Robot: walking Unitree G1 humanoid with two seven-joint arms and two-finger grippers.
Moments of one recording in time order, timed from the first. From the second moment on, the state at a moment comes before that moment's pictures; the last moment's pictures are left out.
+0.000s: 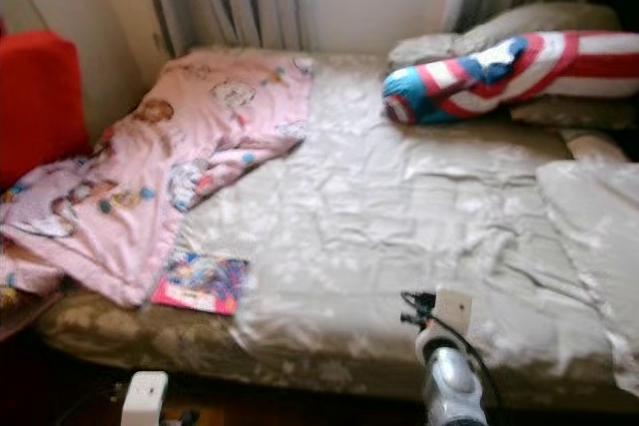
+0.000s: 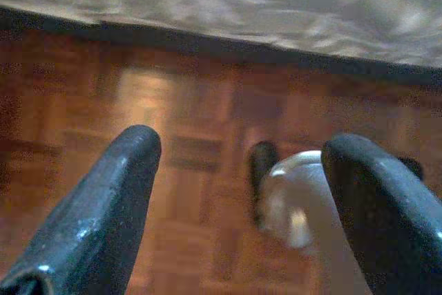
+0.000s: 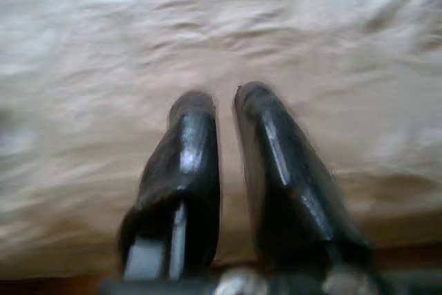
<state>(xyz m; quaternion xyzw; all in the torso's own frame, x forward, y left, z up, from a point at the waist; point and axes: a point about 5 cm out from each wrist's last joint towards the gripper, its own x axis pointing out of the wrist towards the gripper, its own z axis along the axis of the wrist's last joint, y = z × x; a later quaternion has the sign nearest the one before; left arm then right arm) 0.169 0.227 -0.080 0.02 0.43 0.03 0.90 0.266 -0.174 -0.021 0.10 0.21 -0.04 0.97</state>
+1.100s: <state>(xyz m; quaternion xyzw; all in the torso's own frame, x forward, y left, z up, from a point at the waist) 0.173 0.228 -0.078 0.03 0.42 0.03 0.91 0.272 -0.171 -0.017 0.09 0.21 -0.03 0.97</state>
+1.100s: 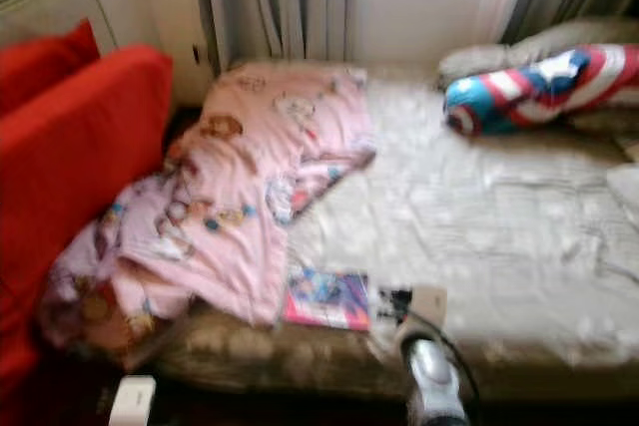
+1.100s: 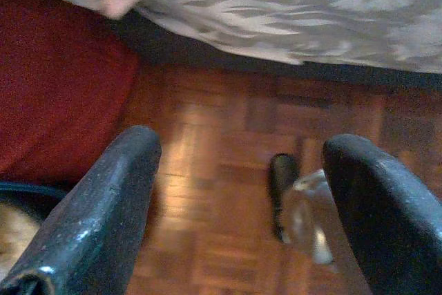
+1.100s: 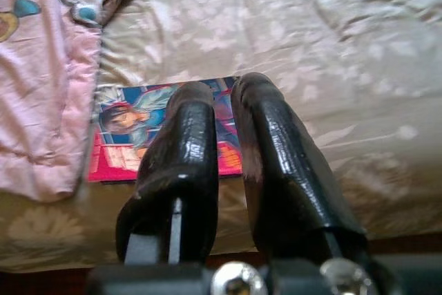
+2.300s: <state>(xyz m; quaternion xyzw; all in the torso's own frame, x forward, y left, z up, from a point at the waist) 0.174 0.220 -0.079 0.02 0.42 0.02 0.91 0.263 -0.182 -0.023 0.09 0.22 -0.05 0.97</state>
